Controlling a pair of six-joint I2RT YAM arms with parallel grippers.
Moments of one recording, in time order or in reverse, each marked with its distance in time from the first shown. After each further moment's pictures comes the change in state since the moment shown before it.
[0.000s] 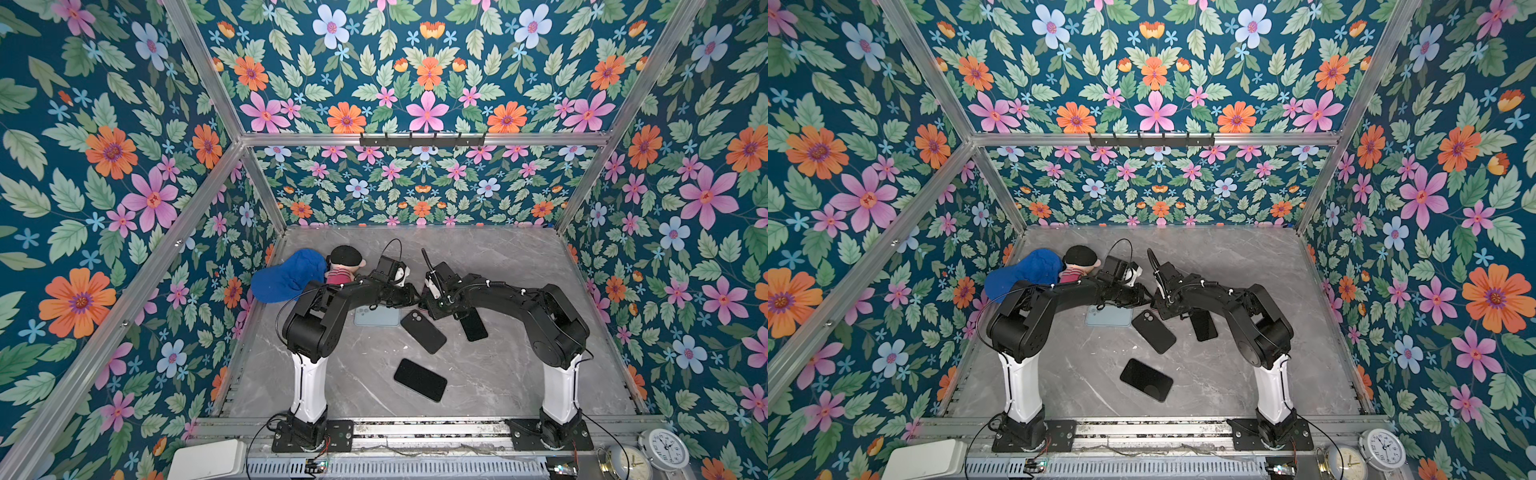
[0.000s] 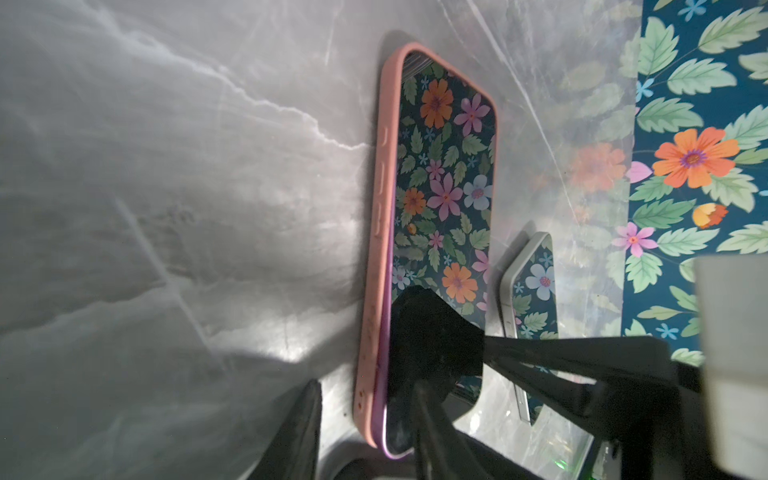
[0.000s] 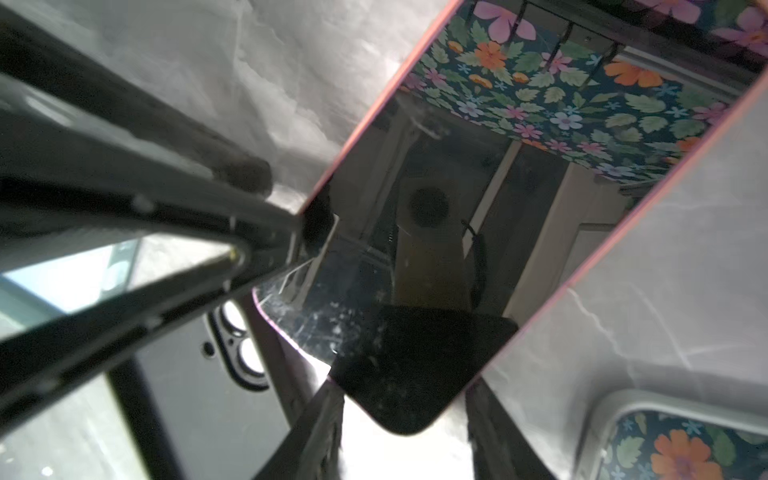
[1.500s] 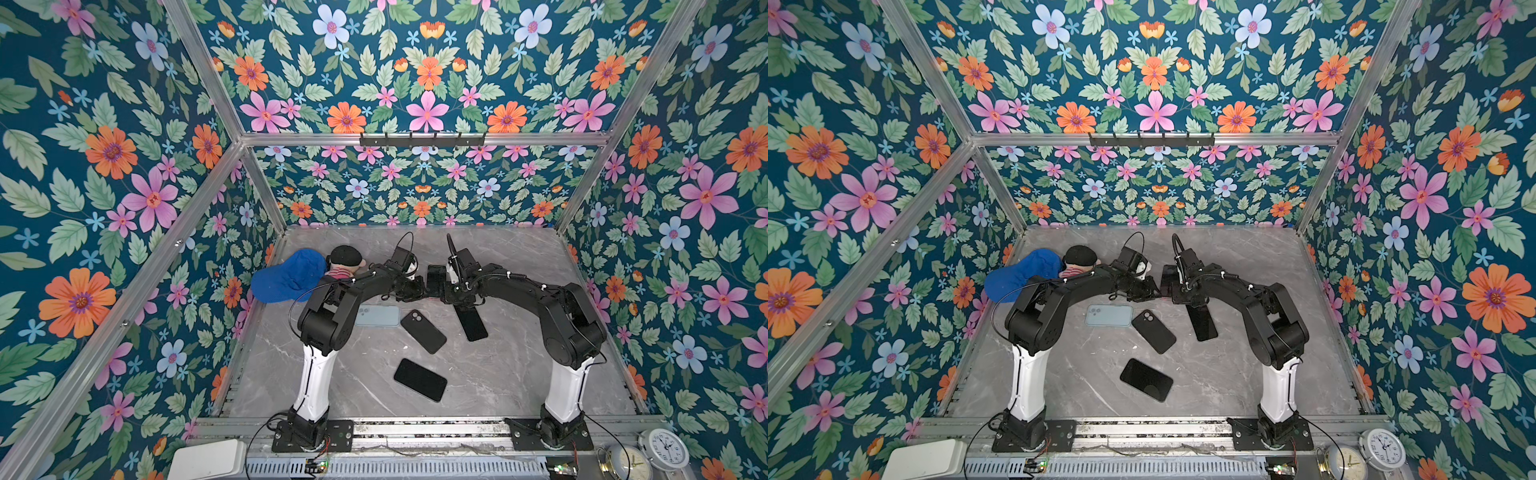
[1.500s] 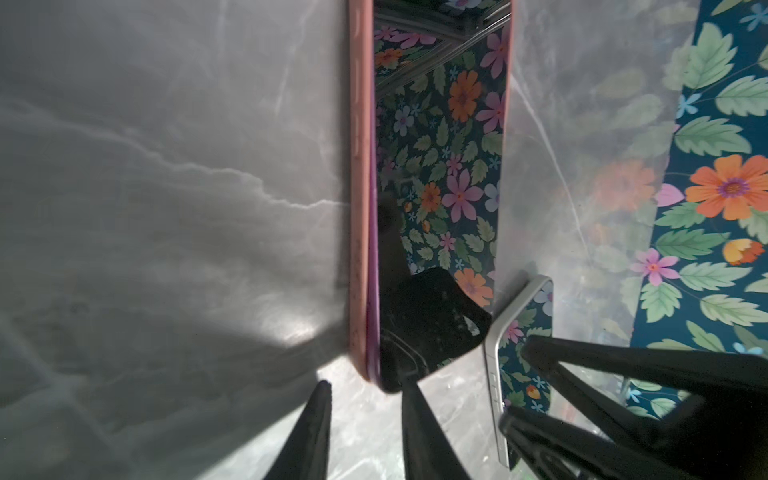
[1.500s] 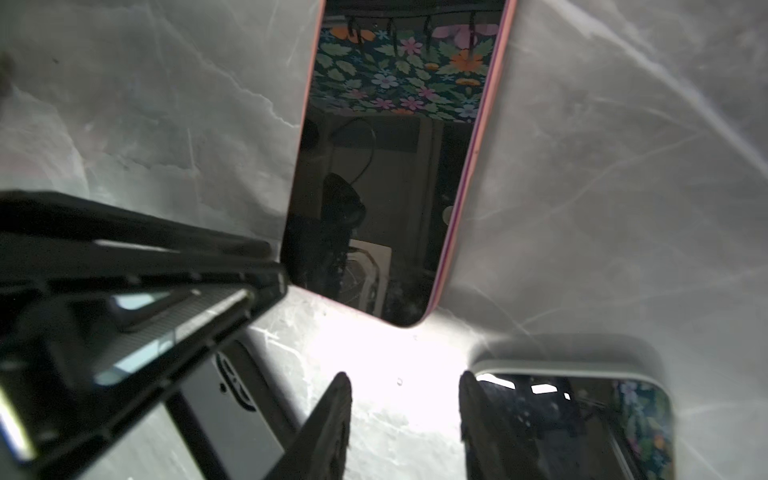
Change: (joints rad) left arm -0.060 0.123 0.251 -0.199 -0.067 -0.071; right arm -0.152 -0.067 -0.012 0.018 -0.118 0.198
